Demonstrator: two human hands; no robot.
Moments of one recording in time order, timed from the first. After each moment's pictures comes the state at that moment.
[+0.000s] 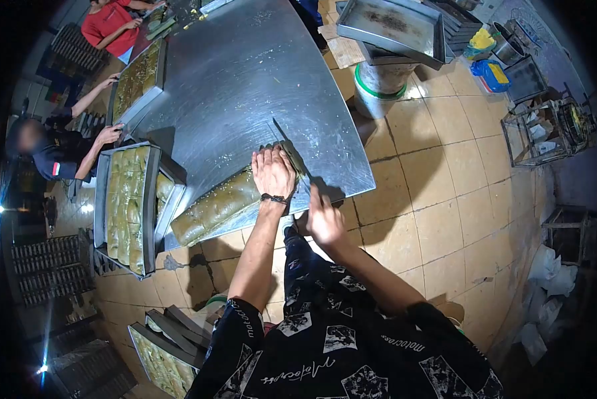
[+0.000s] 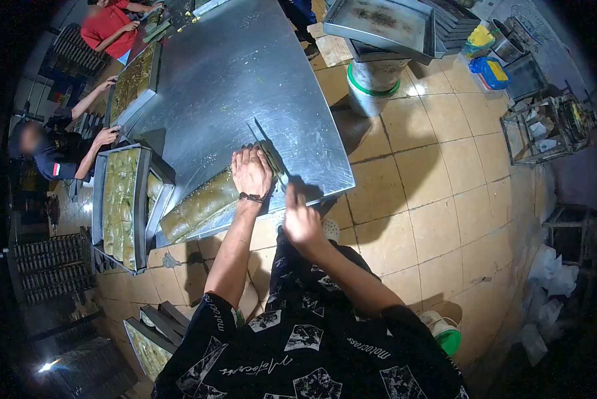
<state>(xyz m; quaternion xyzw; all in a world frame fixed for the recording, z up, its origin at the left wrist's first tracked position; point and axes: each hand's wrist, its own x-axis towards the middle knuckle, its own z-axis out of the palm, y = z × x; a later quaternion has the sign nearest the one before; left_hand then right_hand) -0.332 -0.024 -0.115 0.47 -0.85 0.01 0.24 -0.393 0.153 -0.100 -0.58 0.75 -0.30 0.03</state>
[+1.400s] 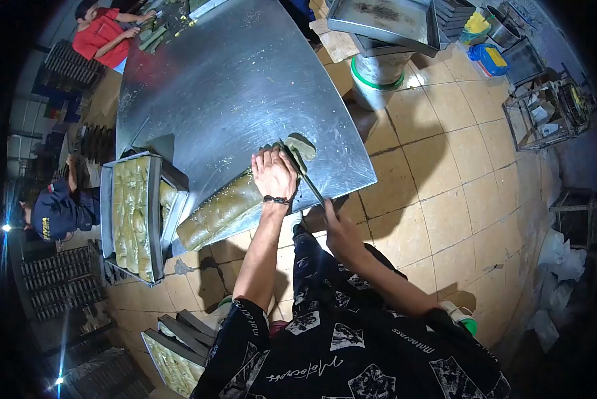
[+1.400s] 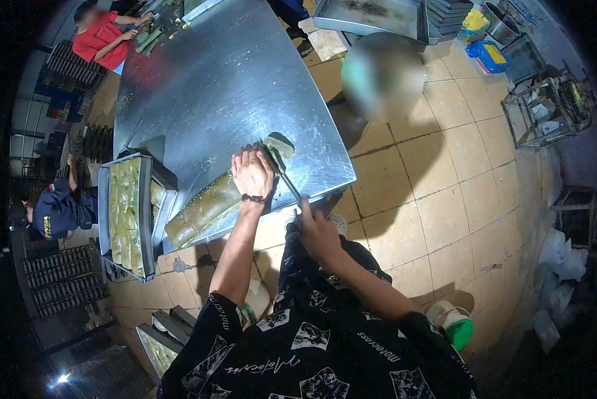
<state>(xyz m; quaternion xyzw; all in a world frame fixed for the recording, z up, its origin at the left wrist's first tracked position) -0.331 -0.022 -0.113 0.45 -0.86 0.02 0.24 -0.394 0.202 -0.096 -0.52 0.77 -0.32 0.19</state>
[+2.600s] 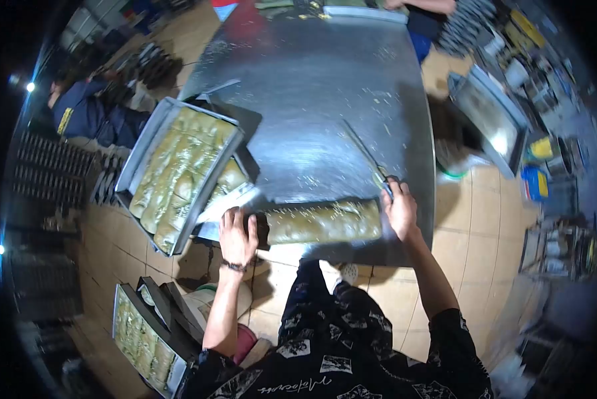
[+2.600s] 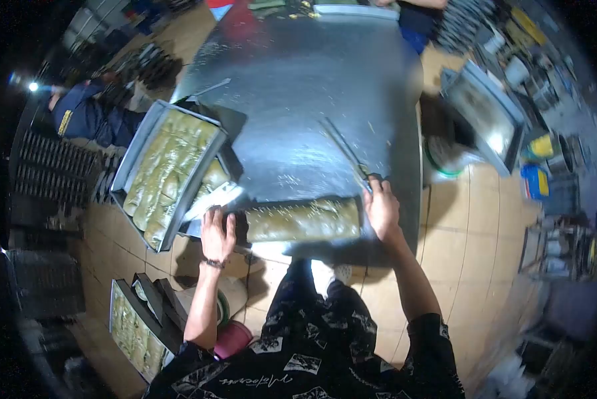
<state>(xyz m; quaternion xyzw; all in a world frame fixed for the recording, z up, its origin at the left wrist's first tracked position) -0.067 -0.038 -0.042 0.64 -0.75 -0.05 0.19 -0.477 -0.028 -0.103 -0.60 0.76 -0.24 0.09</state>
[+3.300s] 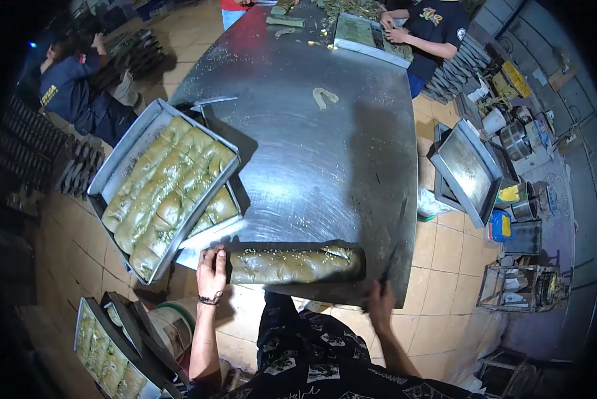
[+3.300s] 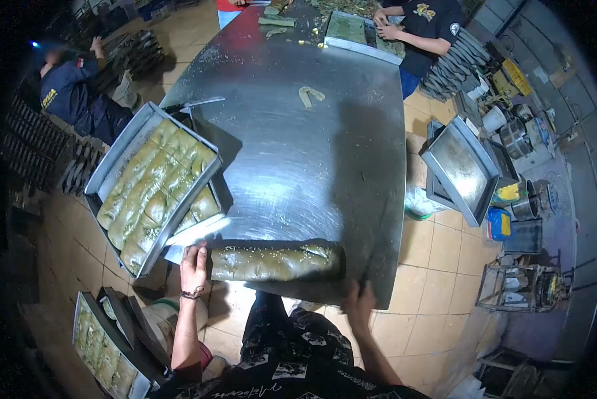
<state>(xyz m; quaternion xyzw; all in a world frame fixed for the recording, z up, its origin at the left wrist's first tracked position) -0.019 -0.040 -0.071 0.70 -0.59 -0.26 0.31 -0.427 0.084 -0.078 -0.32 0.81 -0.36 0.32</state>
